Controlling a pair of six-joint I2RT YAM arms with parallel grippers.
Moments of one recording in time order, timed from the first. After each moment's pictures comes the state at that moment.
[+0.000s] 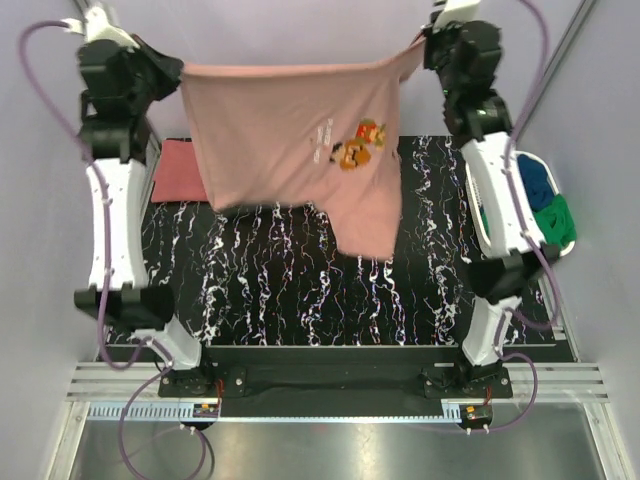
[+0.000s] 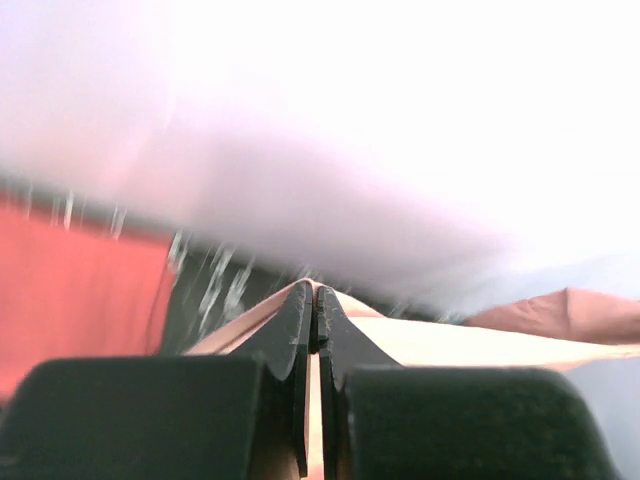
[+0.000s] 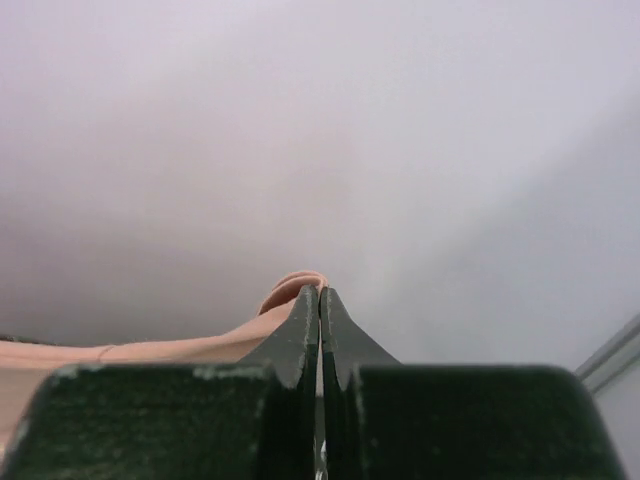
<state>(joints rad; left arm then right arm) 0.06 1.70 2.14 -0.53 0.13 -0.55 0.27 1.96 2.38 -0.28 0.16 -0.21</state>
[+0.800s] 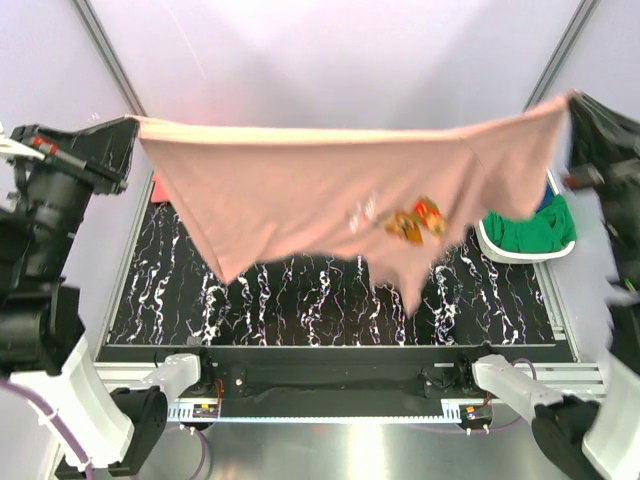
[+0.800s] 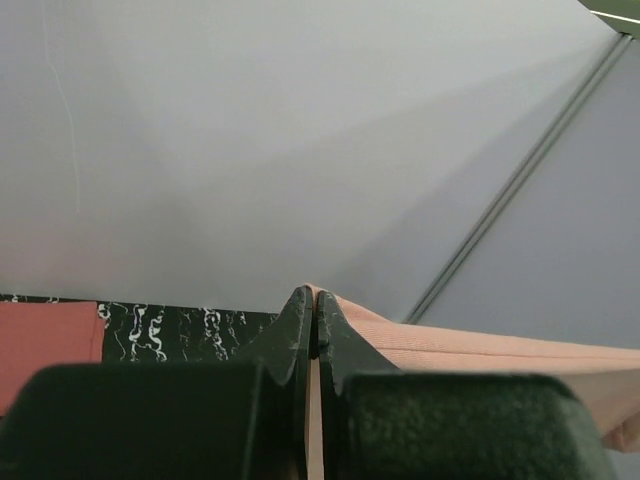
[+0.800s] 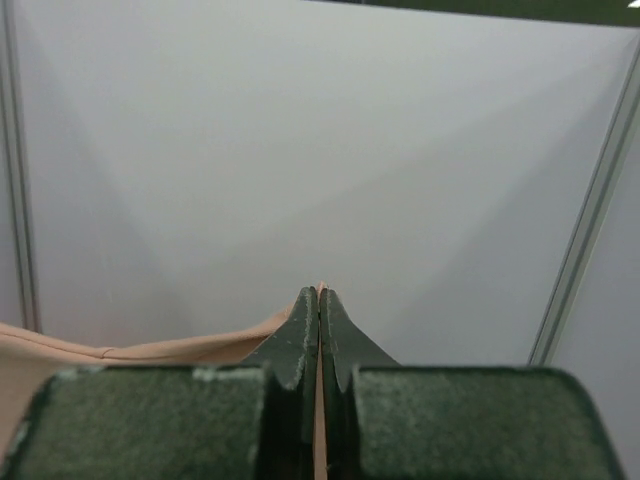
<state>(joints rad) 0.05 1.06 2.16 -0.82 0.28 -0.54 0.27 0.99 2.03 -0.50 -0.01 -0.16</state>
